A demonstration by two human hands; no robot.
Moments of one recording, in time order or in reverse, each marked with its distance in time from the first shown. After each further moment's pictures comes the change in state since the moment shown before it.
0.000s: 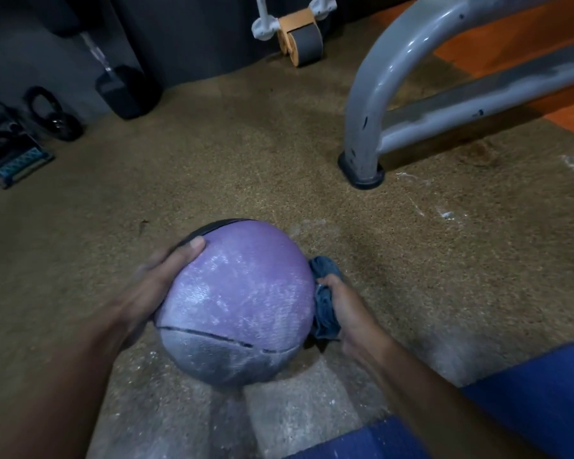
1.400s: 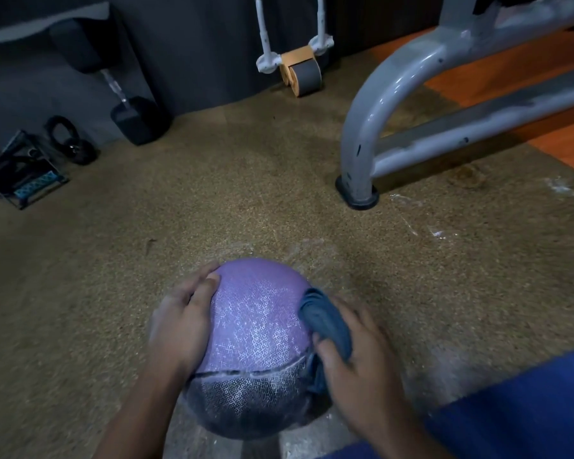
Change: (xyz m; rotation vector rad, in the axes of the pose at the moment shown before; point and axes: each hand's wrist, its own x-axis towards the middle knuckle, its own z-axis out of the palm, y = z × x) left_hand -0.036 -0.001 0.052 0.160 0.346 0.169; right_hand -0.098 0.009 -0.023 -0.615 0.159 -0.772
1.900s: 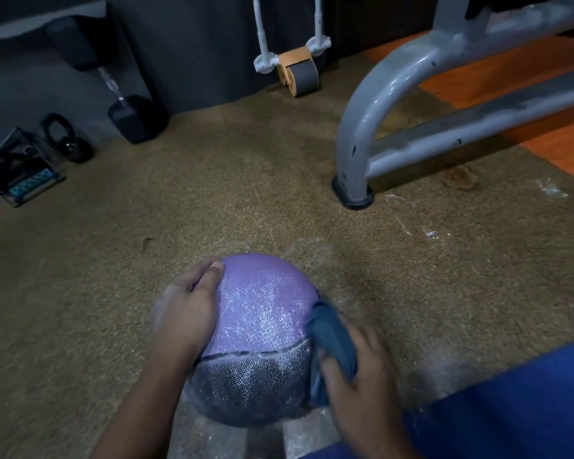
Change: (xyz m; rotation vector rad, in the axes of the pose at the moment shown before) left_hand 0.008 0.004 0.010 0.010 0.050 -0.051; right_hand -0.020 0.020 0.008 0.087 0.134 0.020
